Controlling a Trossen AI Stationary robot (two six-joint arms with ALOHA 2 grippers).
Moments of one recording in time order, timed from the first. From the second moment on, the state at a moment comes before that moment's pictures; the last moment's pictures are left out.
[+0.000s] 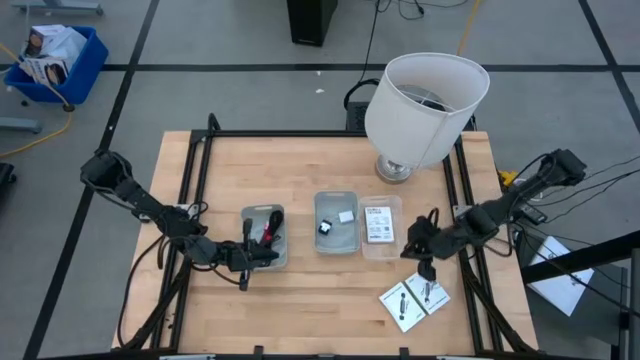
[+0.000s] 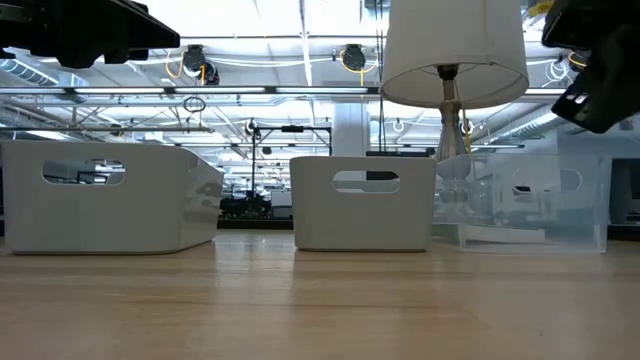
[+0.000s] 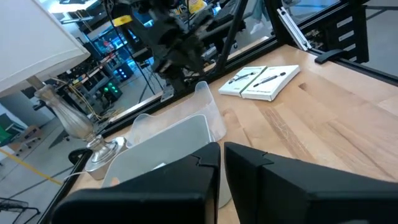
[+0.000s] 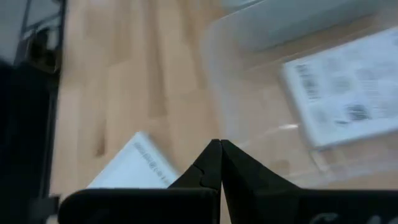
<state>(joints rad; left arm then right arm) -0.63 1.20 0.32 0.71 -0.59 0.35 0.54 0.89 0.53 -0.50 0.20 0.76</state>
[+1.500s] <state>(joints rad) -0.63 1.20 0.32 0.70 -0.59 0.35 0.70 1.13 0.81 -0.81 0.15 0.91</state>
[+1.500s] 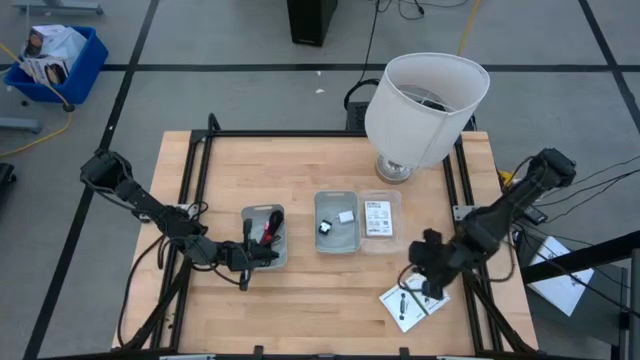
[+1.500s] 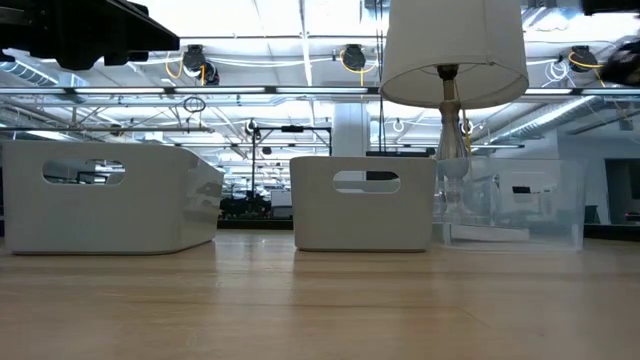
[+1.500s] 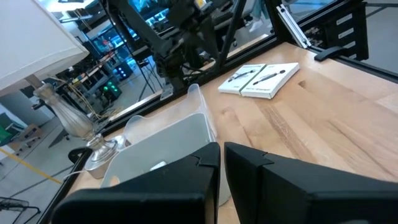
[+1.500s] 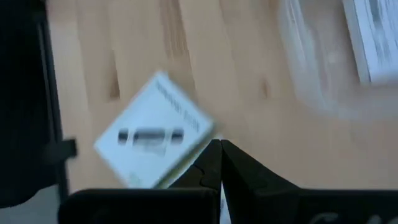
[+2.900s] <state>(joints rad) -0.63 1.20 0.32 0.70 -0.59 0.34 0.91 1.13 0.38 -0.61 -0.05 1.84</state>
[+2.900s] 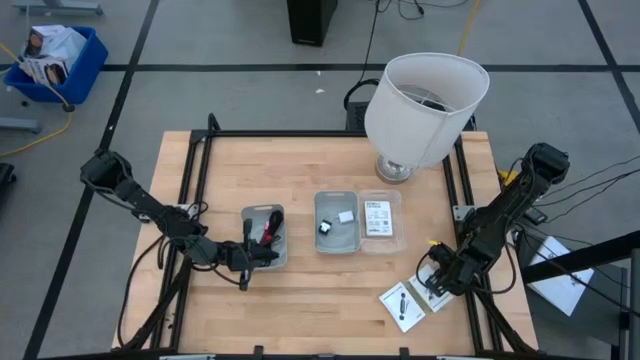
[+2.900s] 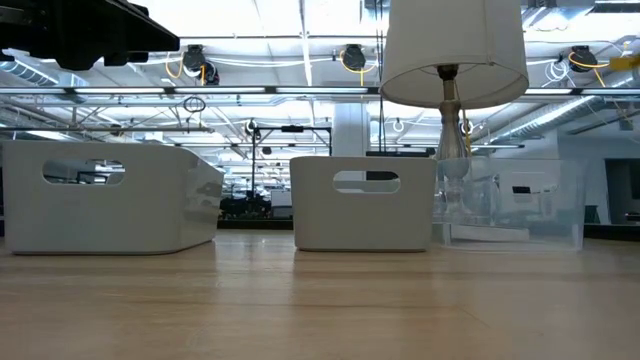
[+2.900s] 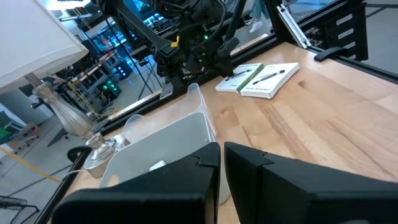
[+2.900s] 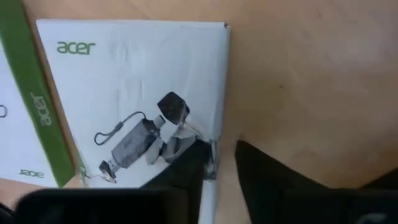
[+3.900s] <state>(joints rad) -0.63 1.20 0.32 0.70 -0.59 0.35 0.78 0.96 0.95 -1.48 0.55 1.68</state>
